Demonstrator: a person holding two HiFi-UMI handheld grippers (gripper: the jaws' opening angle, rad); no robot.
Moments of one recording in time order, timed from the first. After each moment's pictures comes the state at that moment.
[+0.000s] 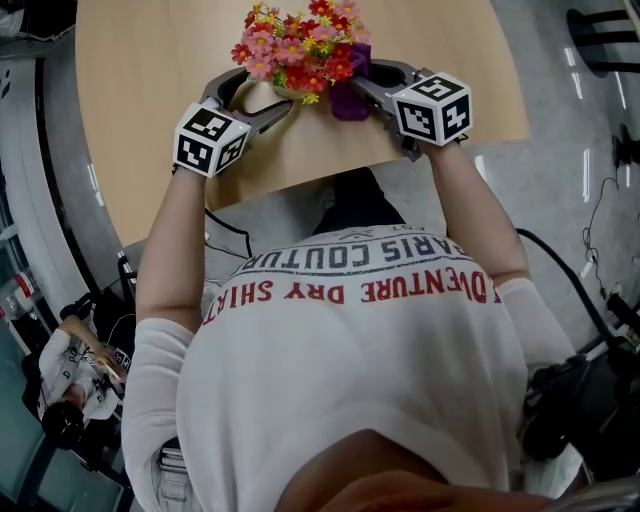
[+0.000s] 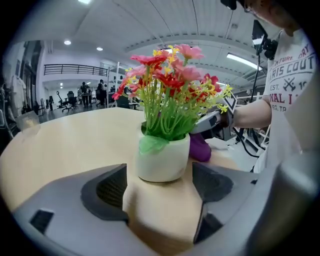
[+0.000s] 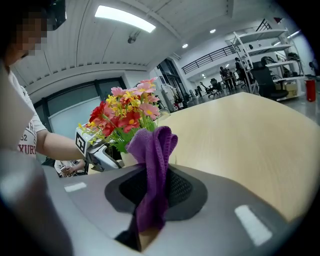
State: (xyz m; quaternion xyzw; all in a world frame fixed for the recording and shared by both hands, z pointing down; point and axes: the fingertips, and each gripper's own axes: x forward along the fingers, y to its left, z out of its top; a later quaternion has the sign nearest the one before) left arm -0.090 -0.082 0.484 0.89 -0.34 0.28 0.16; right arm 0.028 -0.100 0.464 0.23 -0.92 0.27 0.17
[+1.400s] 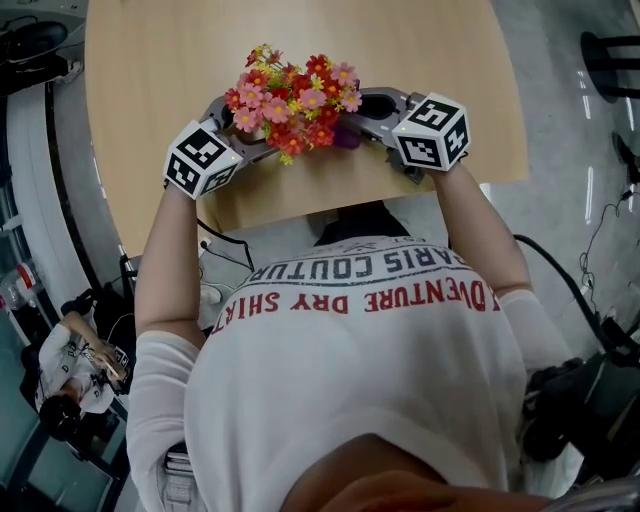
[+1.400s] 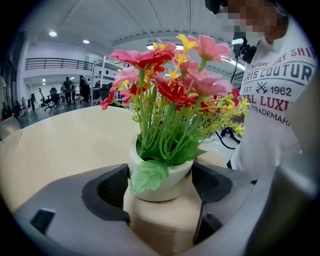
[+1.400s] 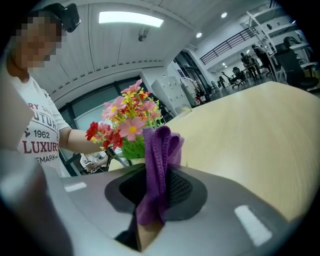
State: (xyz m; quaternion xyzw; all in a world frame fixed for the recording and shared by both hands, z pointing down) left arm -0.069 -0.101 0.478 0.91 -0.25 0.30 0.17; right arm 0.015 -0.112 0.458 0.09 -0.94 0.28 0.16
